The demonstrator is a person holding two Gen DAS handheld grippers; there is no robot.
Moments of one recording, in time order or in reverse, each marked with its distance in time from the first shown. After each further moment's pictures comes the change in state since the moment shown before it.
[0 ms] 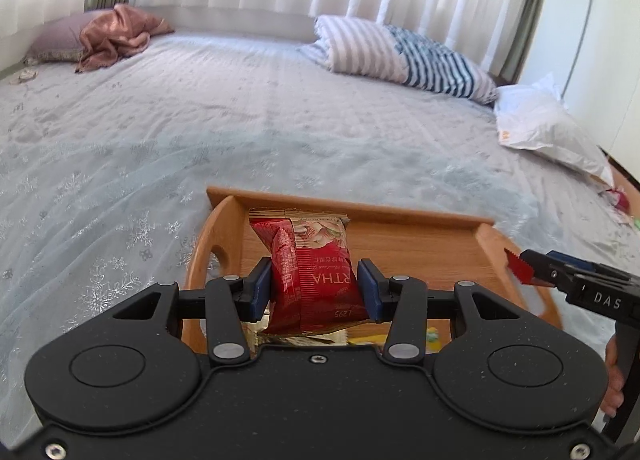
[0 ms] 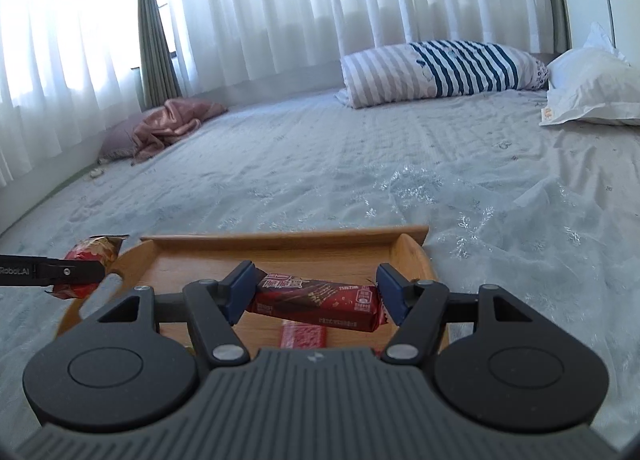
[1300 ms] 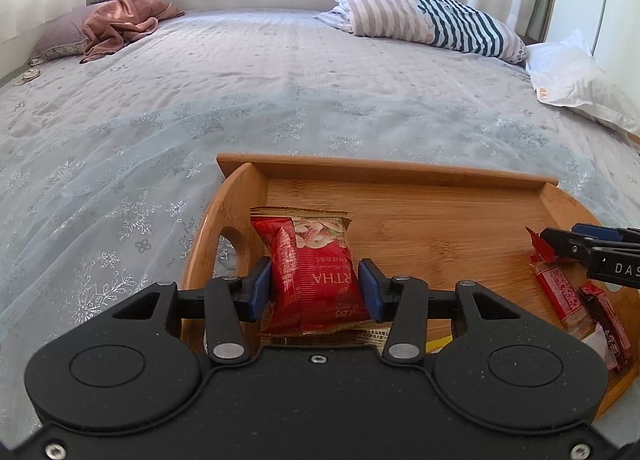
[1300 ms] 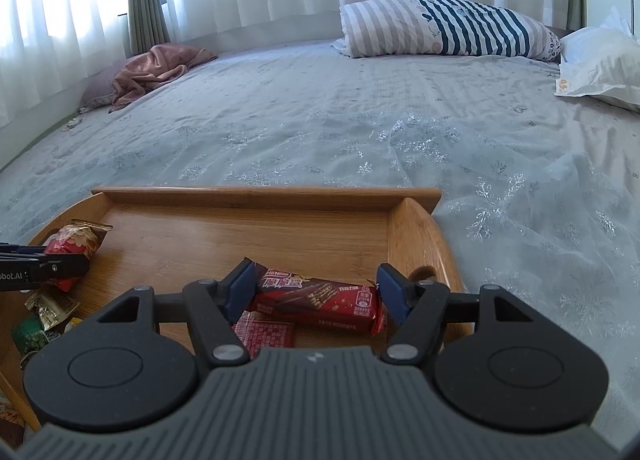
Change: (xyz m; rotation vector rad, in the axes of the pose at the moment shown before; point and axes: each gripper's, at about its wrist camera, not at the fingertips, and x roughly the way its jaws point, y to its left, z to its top) left arm 0.070 0.006 -0.016 0.071 0.063 0.100; right arm 0.062 -0.003 -0.009 -0.051 0.119 -0.025
